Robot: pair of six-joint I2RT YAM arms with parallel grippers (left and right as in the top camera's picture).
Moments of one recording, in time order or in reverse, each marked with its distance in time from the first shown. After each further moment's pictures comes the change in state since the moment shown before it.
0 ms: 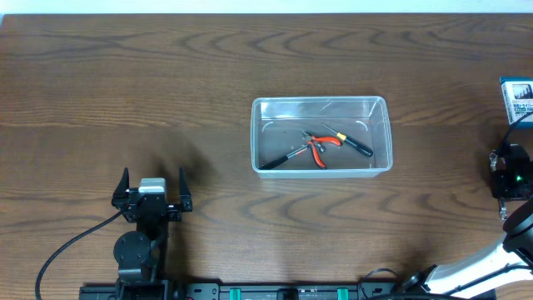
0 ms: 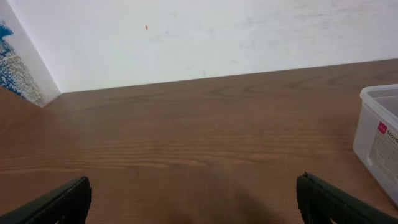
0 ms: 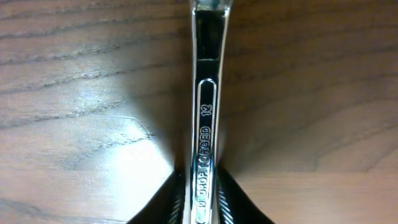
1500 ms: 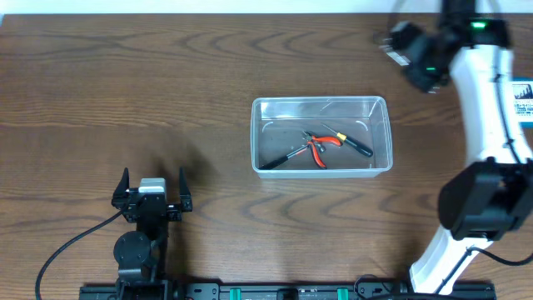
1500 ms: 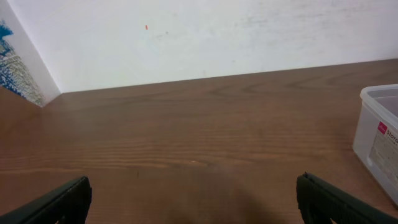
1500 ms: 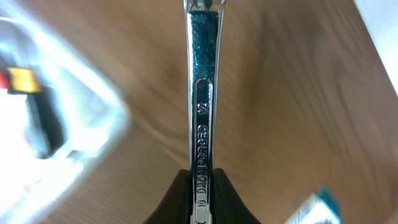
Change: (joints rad) left arm 0.000 0.000 0.000 0.000 0.000 0.000; right arm 0.825 0.010 0.674 -0.346 -0.043 -0.047
